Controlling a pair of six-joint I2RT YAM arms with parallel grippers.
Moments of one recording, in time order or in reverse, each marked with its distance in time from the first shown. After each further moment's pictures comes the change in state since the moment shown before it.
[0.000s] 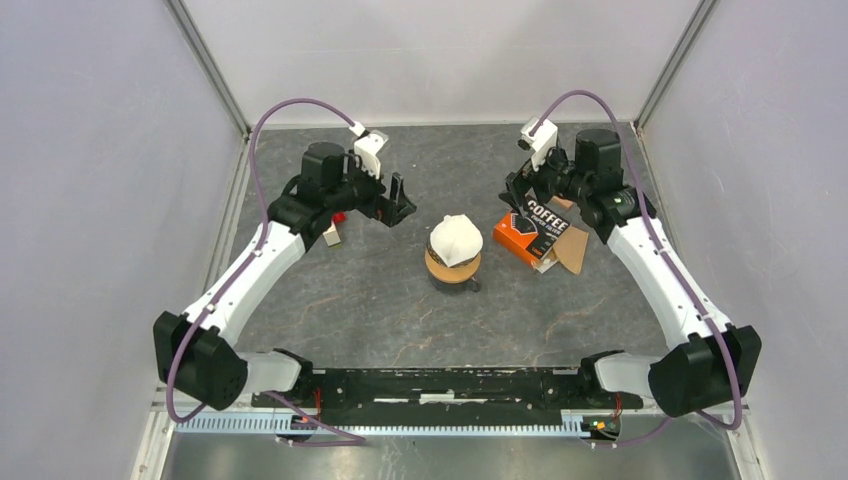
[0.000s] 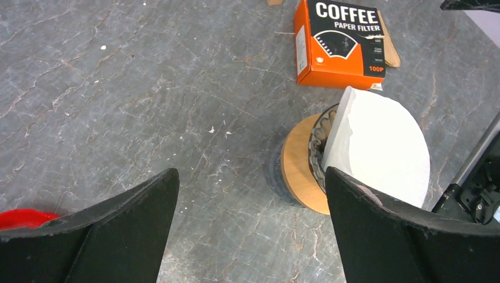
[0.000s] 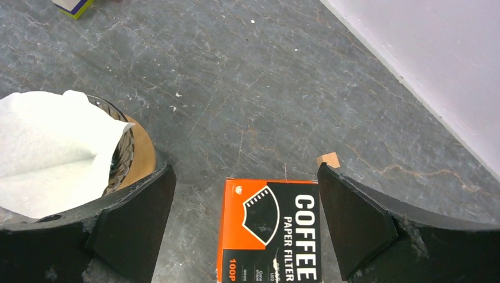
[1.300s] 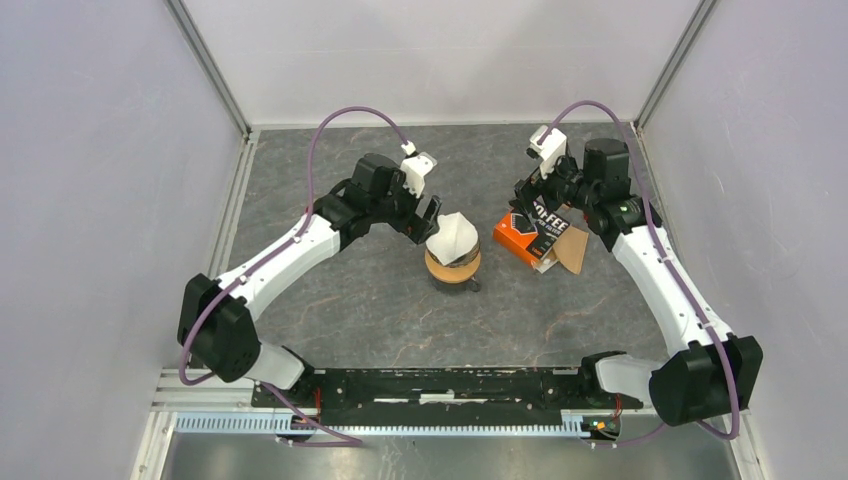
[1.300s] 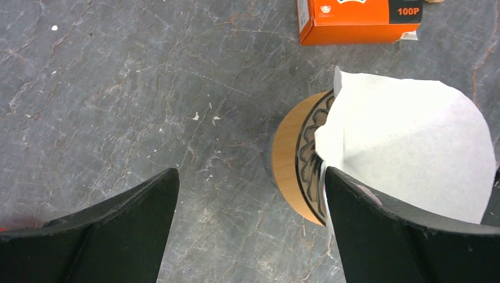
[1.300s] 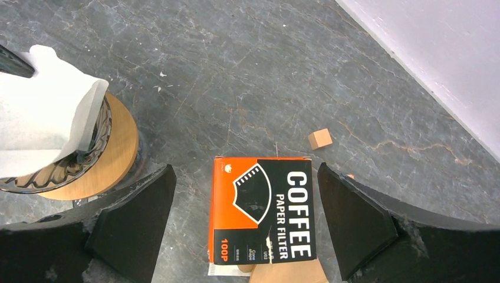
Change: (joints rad) left arm -0.196 0.138 0.009 -0.008 -0.171 0.082; right arm -0.054 -0.057 -0.084 -0.002 0.006 -0.042
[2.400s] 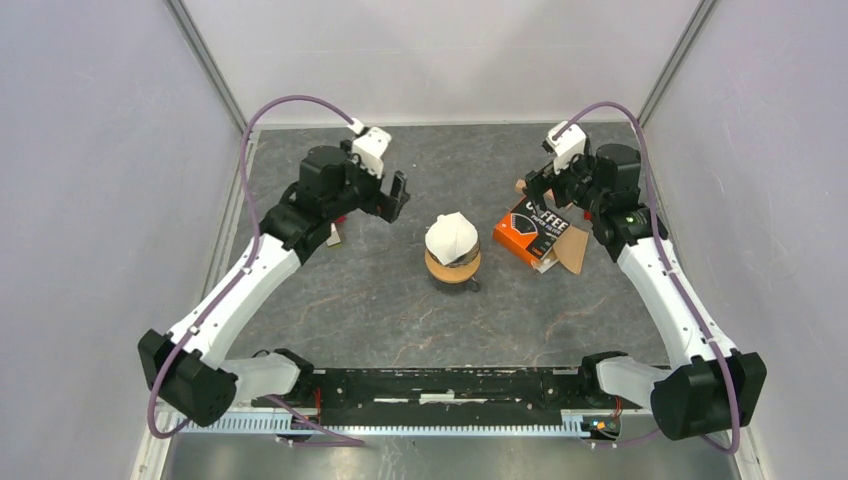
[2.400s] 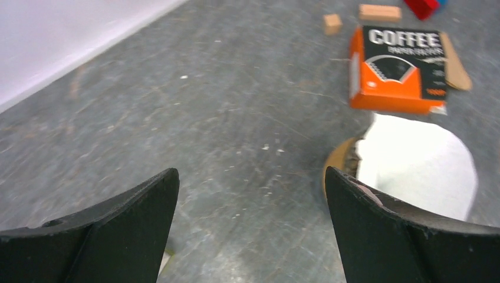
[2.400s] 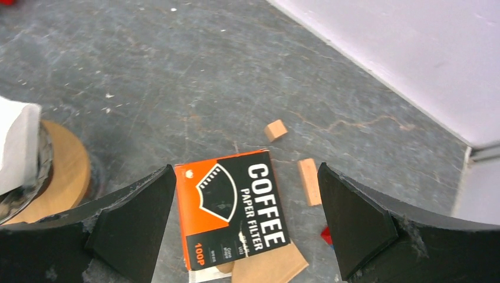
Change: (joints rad) left arm 0.072 -0.217 0.002 0.020 -0.097 0.016; right arm -0.027 -0.061 -0.068 0.111 0.130 0.071
